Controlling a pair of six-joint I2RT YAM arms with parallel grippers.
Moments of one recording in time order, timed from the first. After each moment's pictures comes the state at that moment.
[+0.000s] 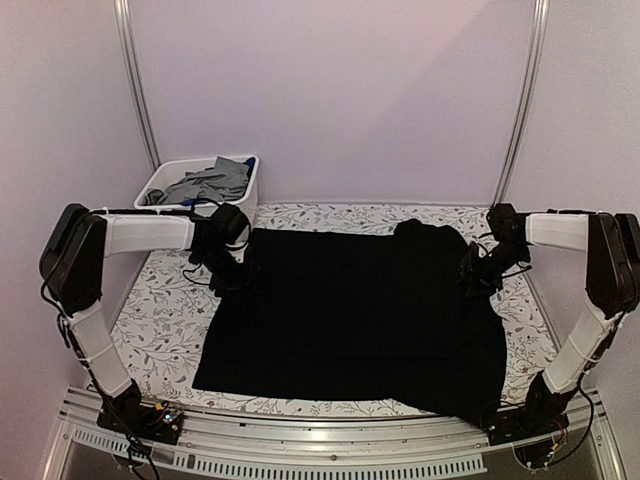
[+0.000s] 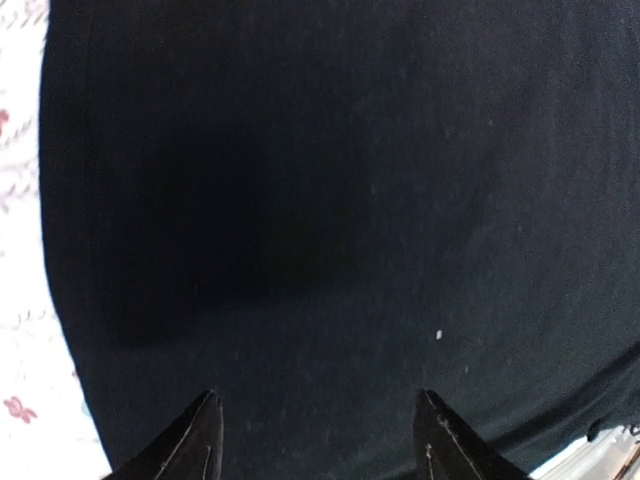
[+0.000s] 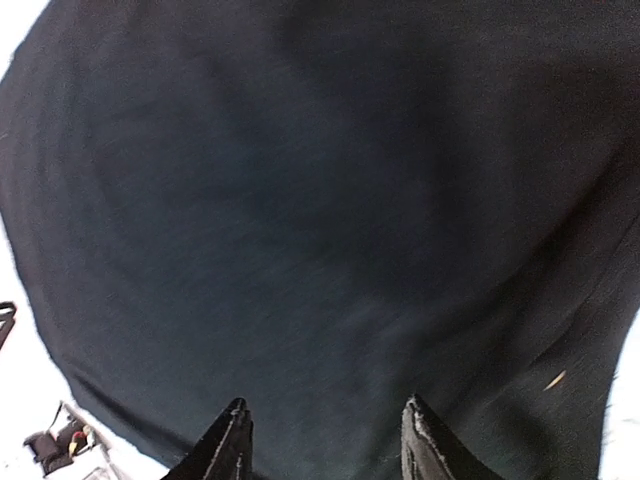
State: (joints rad) left arm -0.49 1.80 1.19 -0.67 0.16 -0.47; right arm 0.08 1.69 1.09 -0.72 -0.41 0.38
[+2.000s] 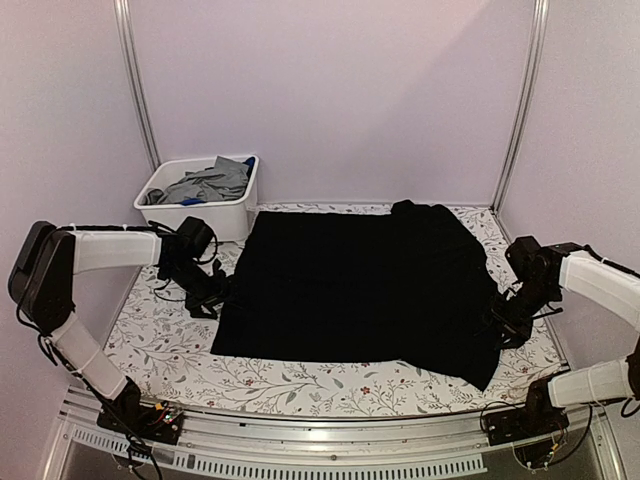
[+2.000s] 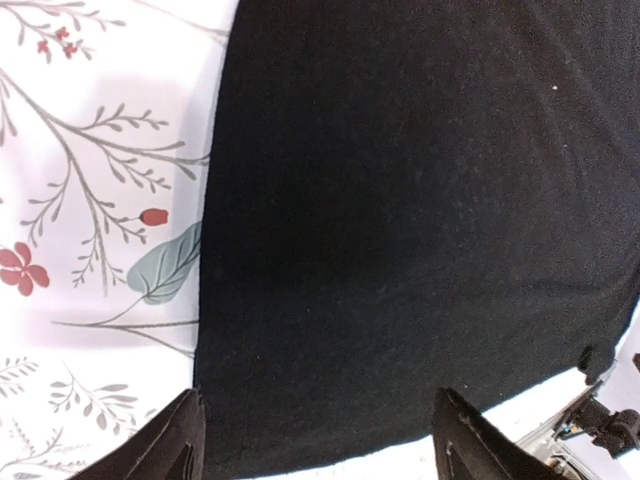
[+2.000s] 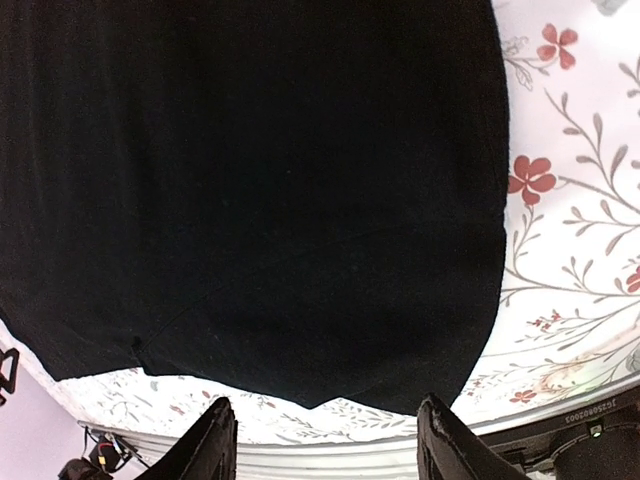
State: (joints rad) left arm -0.37 1.61 0.94 -0.62 0.30 -0.63; right arm 0.16 1.19 0.75 -1.03 -0.28 0.75
